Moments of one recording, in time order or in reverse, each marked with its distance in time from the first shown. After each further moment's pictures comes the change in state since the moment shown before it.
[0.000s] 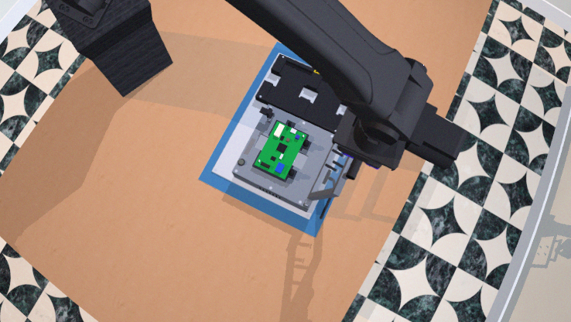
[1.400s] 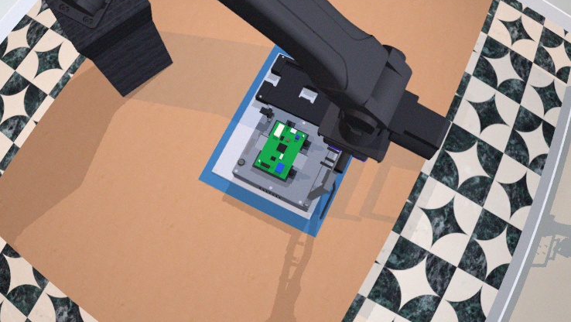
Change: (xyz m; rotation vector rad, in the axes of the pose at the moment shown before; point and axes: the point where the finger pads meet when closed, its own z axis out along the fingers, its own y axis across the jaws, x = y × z) arm 0.000 0.022 -0.005 0.019 -0.001 0.004
